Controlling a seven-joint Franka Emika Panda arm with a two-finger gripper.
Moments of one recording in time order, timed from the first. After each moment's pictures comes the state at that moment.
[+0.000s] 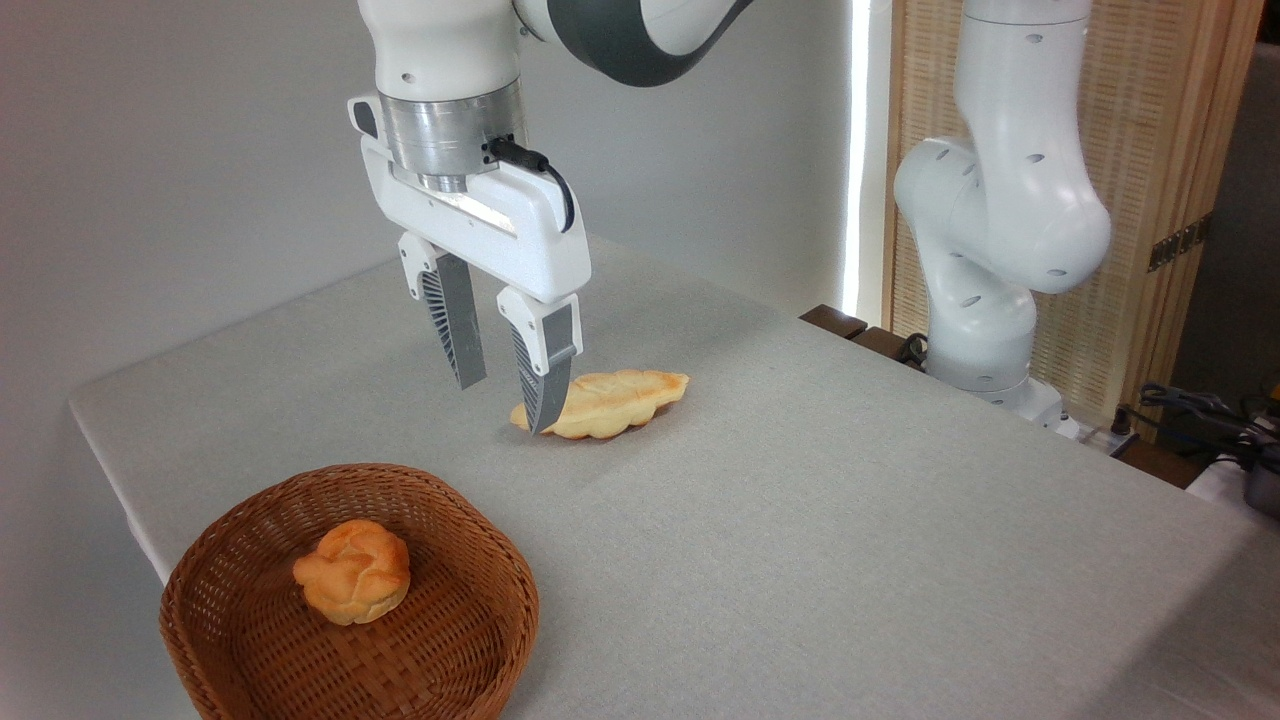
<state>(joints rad) -0.29 -0.06 0.21 -1.82 -0.07 1.80 0.62</state>
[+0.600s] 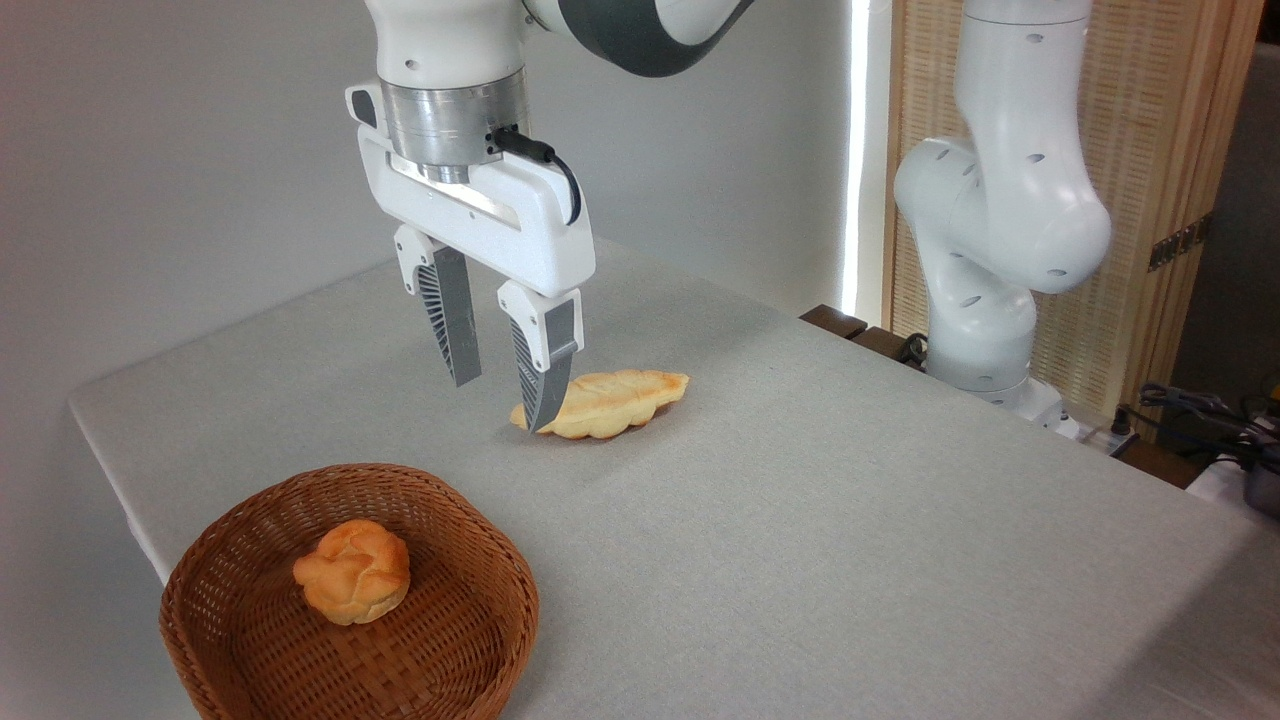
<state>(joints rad) -0.29 -0.06 0.23 -1.80 -0.08 1.80 0.62</state>
